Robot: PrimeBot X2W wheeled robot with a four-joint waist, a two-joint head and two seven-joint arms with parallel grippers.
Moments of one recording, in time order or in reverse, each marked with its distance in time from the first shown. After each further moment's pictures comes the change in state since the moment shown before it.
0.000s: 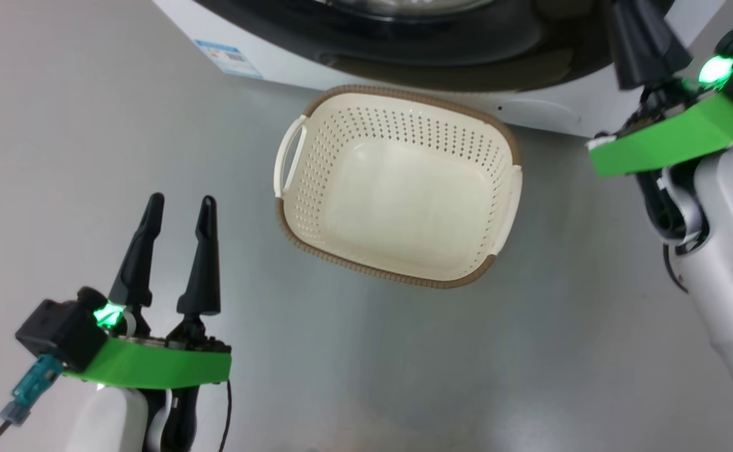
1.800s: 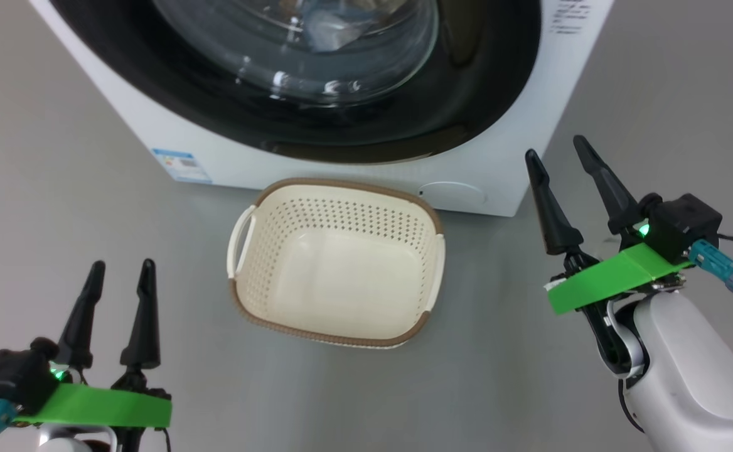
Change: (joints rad) left arm 0.110 0.093 0.086 0.093 0.010 0.000 0.000; right arm 0.333 0.117 -0.060 0.021 -0.041 0.002 -0.002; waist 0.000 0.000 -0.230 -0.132
